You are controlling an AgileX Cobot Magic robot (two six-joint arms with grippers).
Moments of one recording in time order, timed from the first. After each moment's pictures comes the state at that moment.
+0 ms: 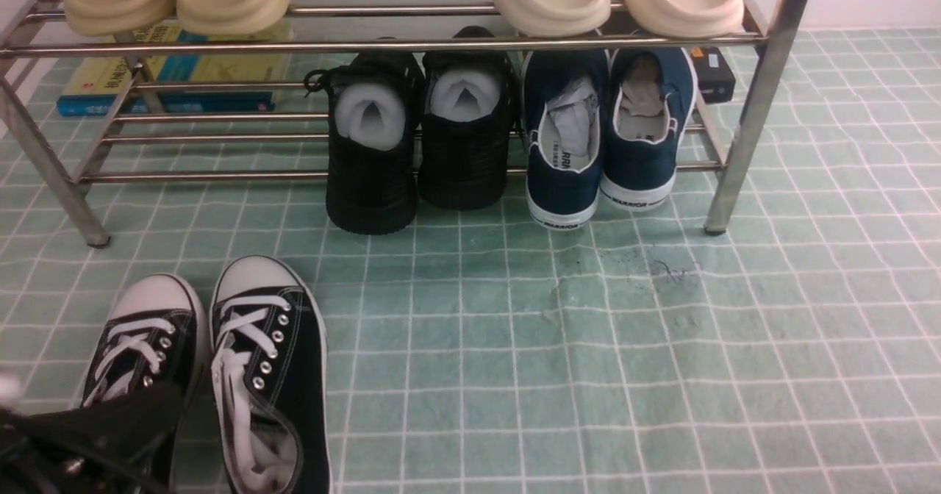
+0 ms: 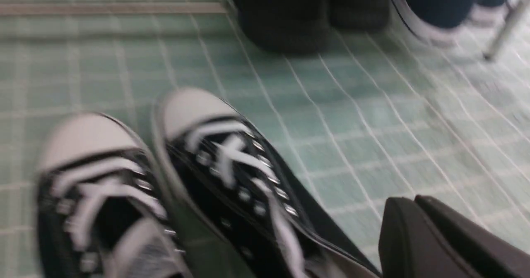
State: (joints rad) right arm 0.00 -0.01 0.01 0.06 0.39 0.01; left arm -0.37 0.36 -0.21 0.04 0.20 -0.16
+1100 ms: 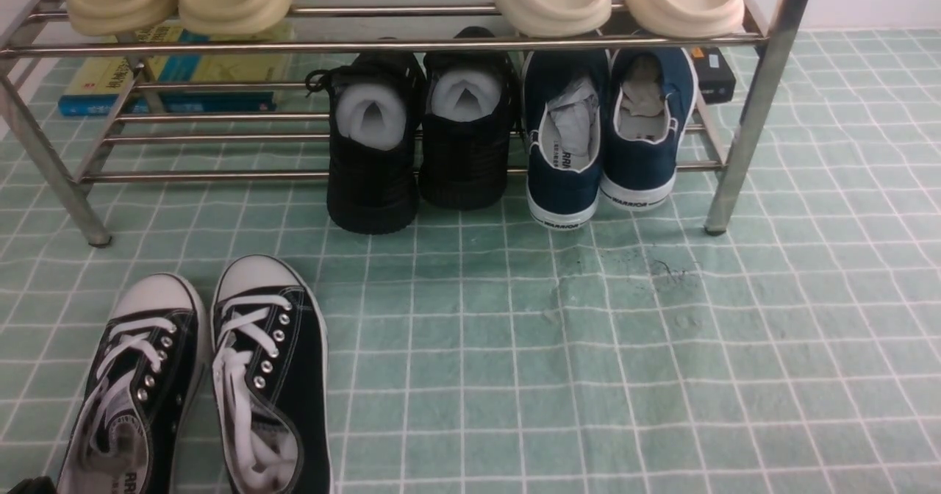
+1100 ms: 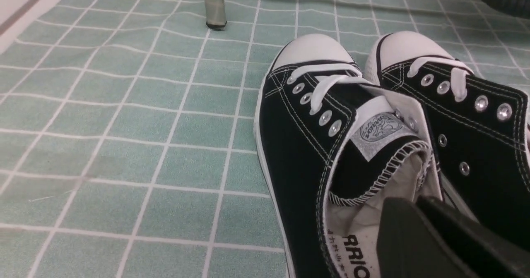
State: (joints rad) right arm 0.00 -0.01 0.01 0.06 0.39 0.01; left arm -0.02 -0.01 0.02 0.11 0.36 -0.16
